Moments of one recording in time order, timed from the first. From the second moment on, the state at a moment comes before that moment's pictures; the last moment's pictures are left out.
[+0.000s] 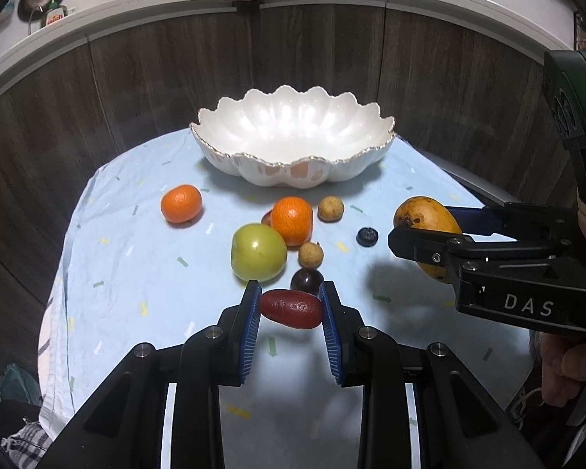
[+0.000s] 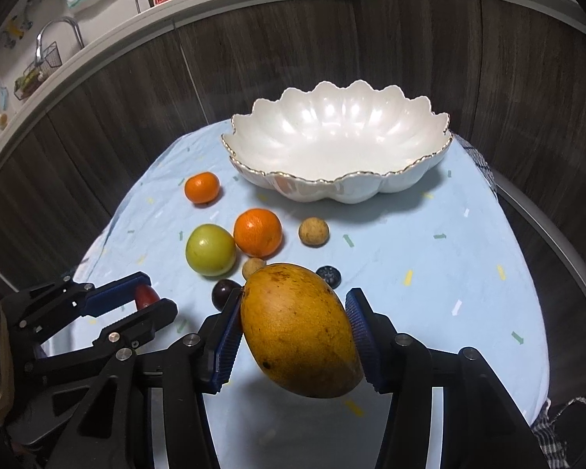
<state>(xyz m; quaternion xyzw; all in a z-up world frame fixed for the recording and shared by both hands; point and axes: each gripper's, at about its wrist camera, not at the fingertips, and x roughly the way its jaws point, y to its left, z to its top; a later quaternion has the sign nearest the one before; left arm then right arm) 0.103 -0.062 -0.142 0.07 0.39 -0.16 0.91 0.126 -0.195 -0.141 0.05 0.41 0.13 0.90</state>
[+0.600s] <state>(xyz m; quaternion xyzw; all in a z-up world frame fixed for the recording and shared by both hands) 0.120 -0.065 -0.121 0.06 0.37 -0.15 0.91 0.140 -0.203 -0.113 0.06 0.38 0.13 0.91</state>
